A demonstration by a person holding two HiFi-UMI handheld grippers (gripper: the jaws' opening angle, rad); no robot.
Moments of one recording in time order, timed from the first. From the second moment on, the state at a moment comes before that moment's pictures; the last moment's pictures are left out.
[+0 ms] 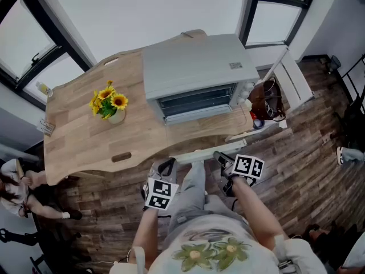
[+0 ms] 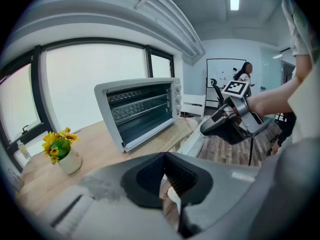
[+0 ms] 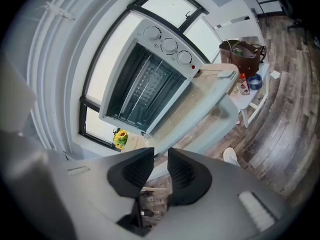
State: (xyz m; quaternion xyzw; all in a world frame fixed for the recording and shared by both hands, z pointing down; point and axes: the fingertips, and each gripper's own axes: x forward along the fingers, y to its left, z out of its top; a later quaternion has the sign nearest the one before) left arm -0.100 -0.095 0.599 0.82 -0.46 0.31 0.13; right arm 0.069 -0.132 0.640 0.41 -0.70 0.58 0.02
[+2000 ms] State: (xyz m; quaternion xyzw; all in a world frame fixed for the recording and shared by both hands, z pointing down) left arm -0.098 -0.105 0.625 0.82 -0.44 0.33 0.16; right arm 0.074 -0.121 0.737 0.43 -0.61 0.67 0.07
